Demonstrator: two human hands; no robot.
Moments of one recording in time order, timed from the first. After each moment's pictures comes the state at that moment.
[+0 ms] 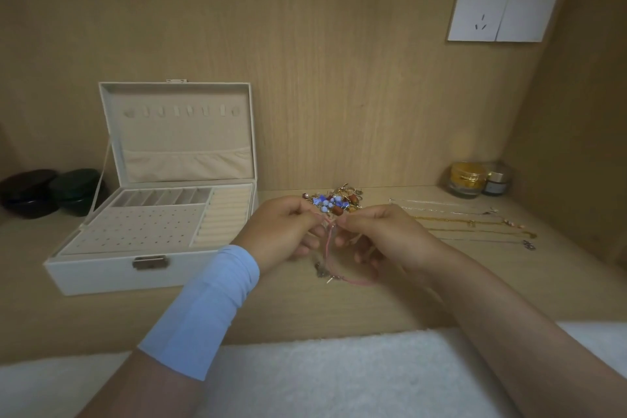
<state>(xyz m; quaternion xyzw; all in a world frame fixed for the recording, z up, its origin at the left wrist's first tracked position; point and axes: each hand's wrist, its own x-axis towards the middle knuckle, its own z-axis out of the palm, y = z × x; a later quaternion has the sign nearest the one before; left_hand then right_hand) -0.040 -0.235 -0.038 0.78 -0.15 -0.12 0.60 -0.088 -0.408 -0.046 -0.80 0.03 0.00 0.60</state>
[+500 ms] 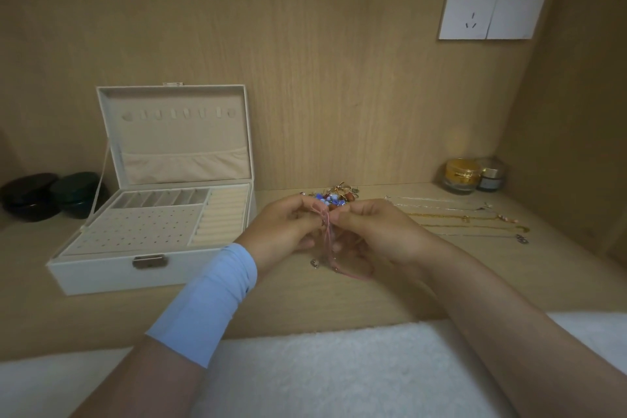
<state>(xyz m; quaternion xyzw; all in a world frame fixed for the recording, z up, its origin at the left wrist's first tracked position) -0.041 -0.238 -0.045 0.75 -0.18 -0.15 0.62 -0.091 -0.405 -0.042 -0.77 0.00 0.02 0.63</state>
